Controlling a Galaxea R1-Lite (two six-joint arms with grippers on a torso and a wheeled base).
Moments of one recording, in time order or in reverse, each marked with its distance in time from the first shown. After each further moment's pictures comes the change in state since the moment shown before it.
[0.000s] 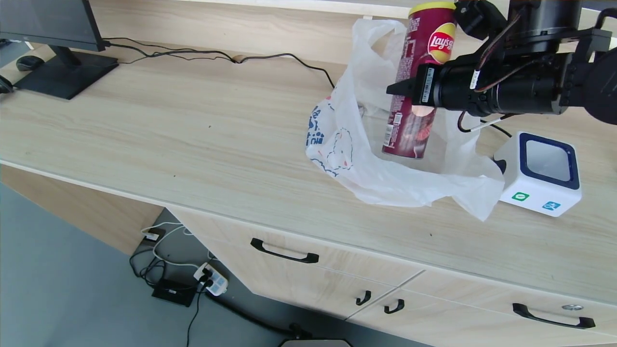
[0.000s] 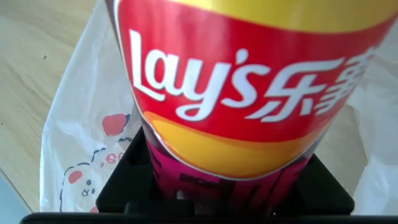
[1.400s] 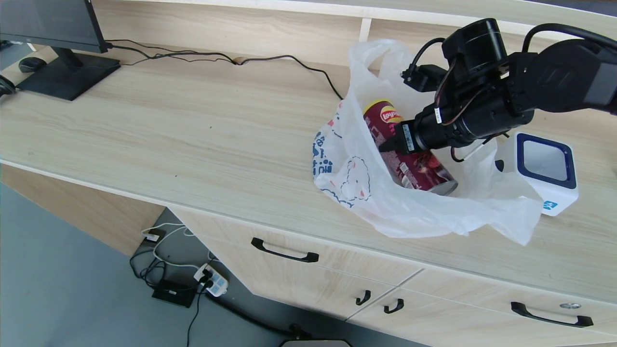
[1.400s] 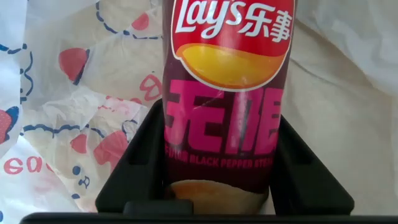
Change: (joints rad) left arm 0.000 0.000 0.000 0.002 0.000 0.002; right arm -0.014 0.213 -0.275 0.518 -0.025 -0.174
